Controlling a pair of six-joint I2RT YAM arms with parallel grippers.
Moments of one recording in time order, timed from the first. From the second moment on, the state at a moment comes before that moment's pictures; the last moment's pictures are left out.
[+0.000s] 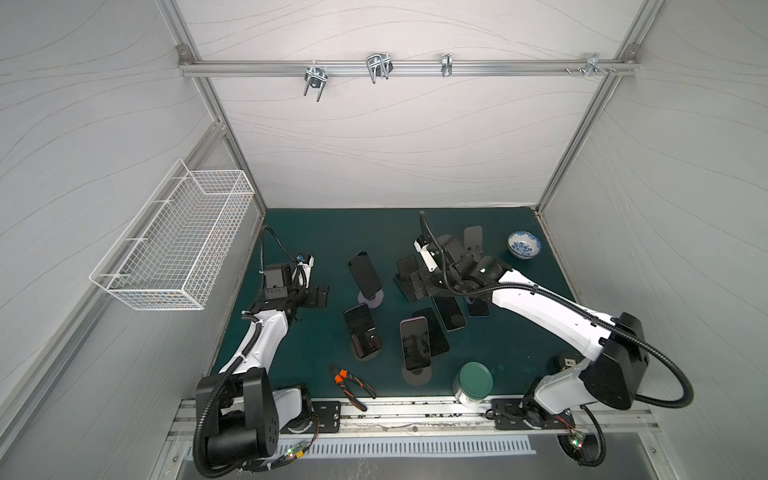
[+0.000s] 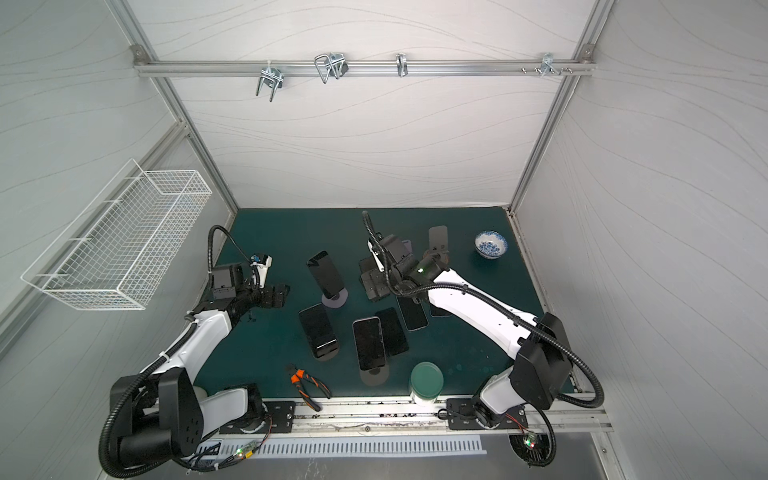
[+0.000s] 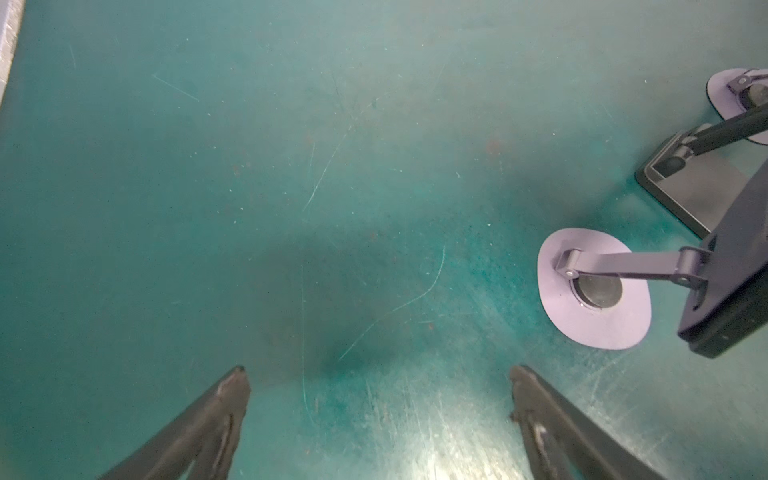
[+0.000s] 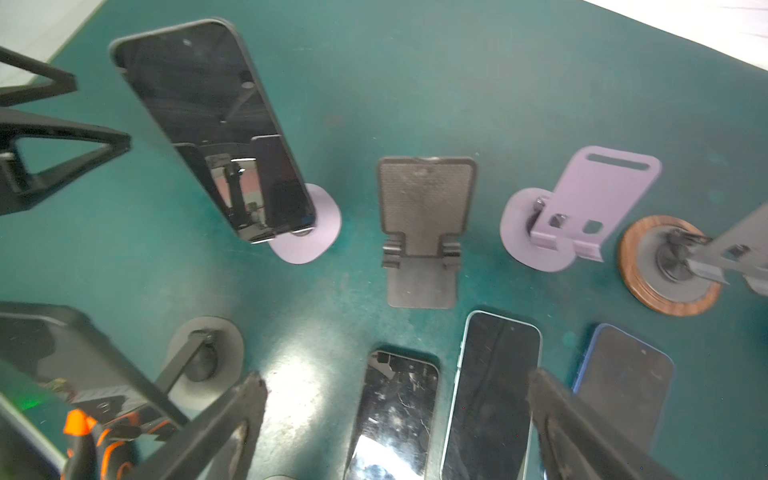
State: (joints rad) left arm 0.18 1.18 0.63 -0.27 0.28 0.22; right arm 0.85 1.48 1.28 -0.63 0.08 0.19
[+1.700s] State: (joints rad) left arm 0.32 1.23 0.76 -0.44 0.43 0.21; right arm 0.96 2.09 1.83 -0.41 -0.08 0.07
